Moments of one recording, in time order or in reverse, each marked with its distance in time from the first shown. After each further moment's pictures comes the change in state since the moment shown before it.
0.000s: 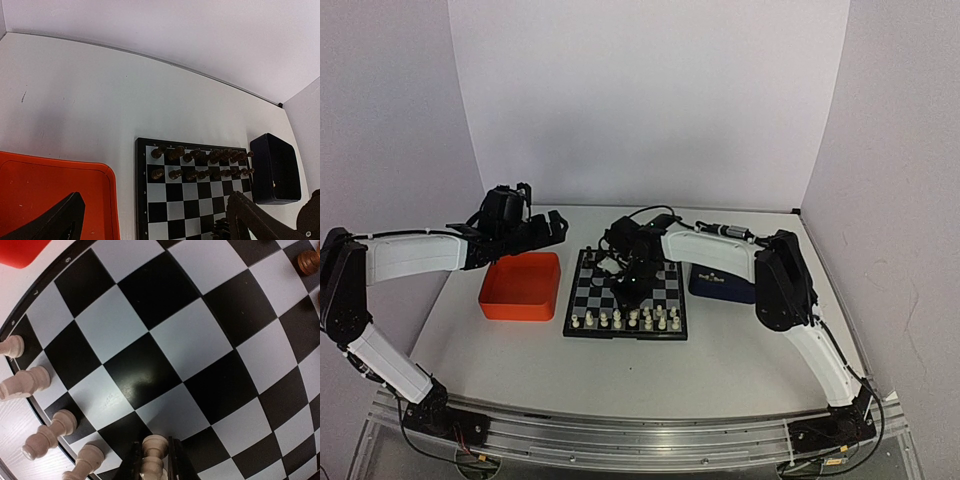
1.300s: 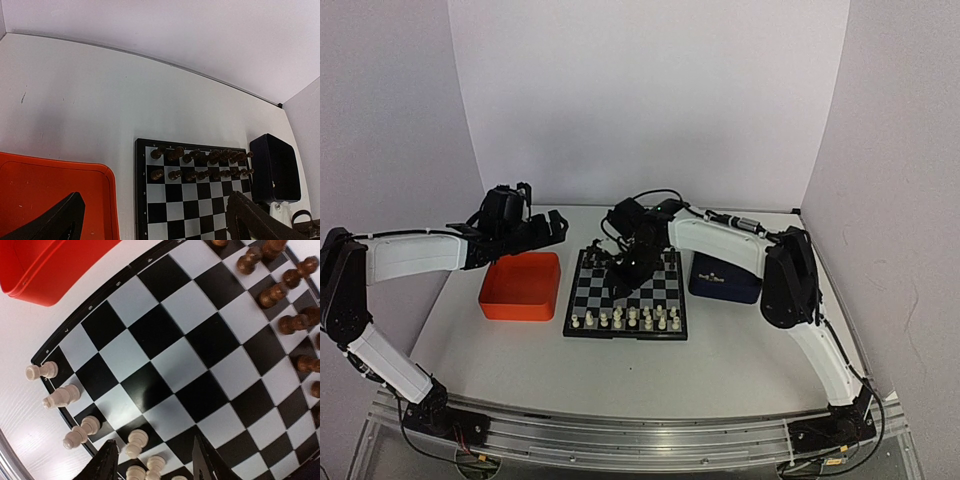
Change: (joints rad) left arm 0.000 0.001 0.002 0.000 0.000 0.000; right arm -0.026 -0.033 0.072 -0.003 -0.029 0.045
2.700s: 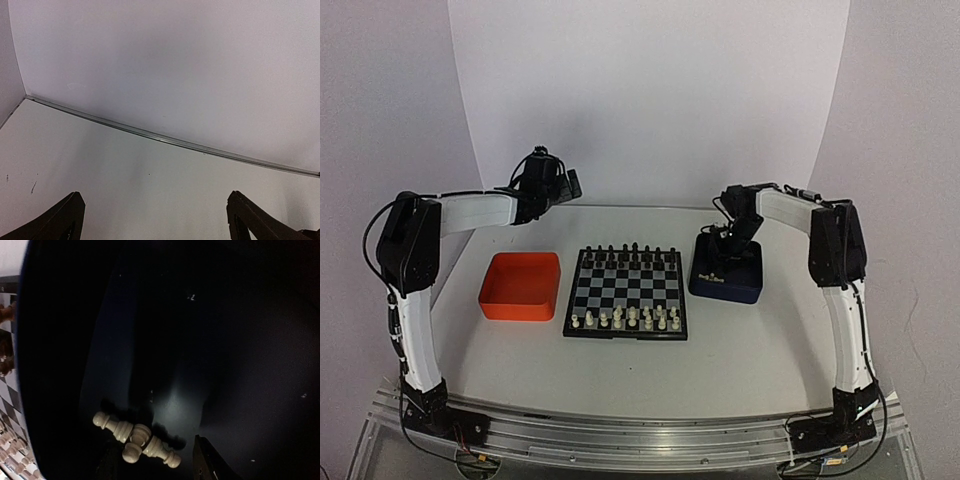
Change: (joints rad) left arm 0.047 0.494 0.574 0.047 -0.277 0.090; right arm -0.520 -0.089 -0.269 -0.062 -0.090 0.179
